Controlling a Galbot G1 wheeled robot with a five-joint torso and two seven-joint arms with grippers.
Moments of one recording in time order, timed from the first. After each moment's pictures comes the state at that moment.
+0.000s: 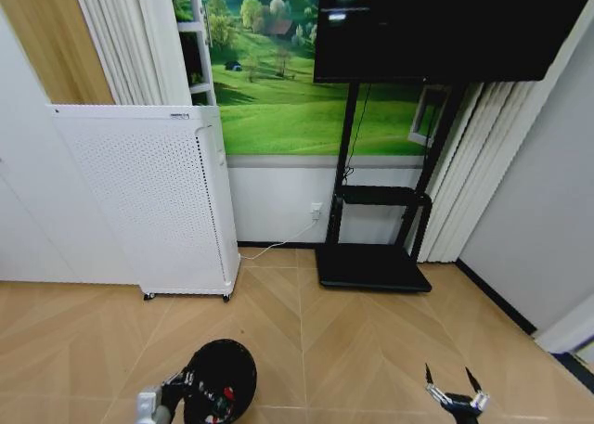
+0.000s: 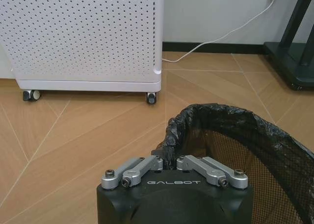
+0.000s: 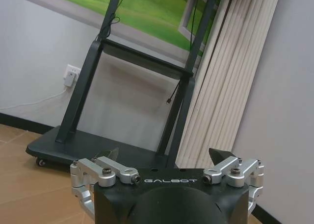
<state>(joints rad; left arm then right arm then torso) 1.53 -0.57 -0.06 -1.89 -0.94 -0.08 -0.50 -1.61 1.10 0.58 1.25 0.15 0.80 0.35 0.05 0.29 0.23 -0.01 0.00</state>
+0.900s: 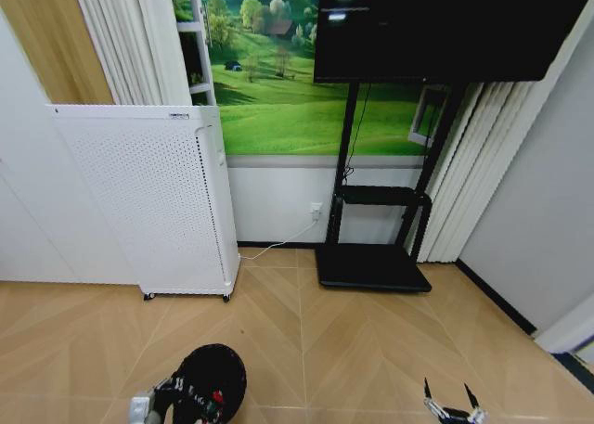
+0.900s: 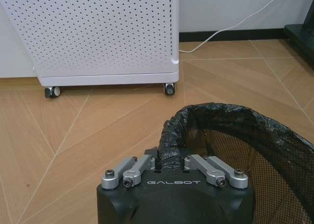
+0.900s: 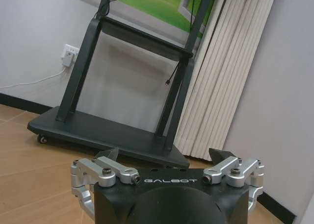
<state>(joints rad) 1.54 -0.56 -0.07 -1.83 -0.92 -0.08 -0.52 -1.57 1.13 0.55 1.15 0.13 0.80 0.37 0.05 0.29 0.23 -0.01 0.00</state>
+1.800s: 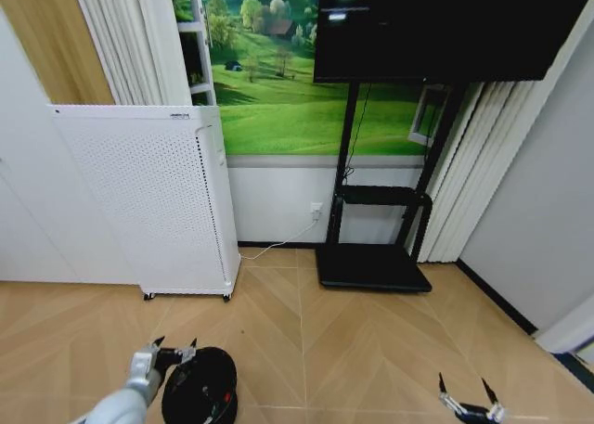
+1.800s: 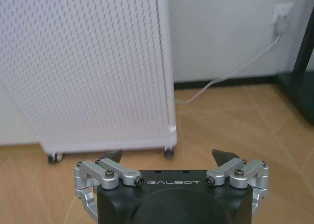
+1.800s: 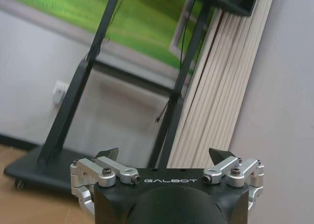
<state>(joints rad) 1.19 -0.33 -0.02 -2.08 -1.18 0.12 -0.68 -1.70 0.98 0.65 1.39 0.26 0.80 0.34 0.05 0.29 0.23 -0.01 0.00</state>
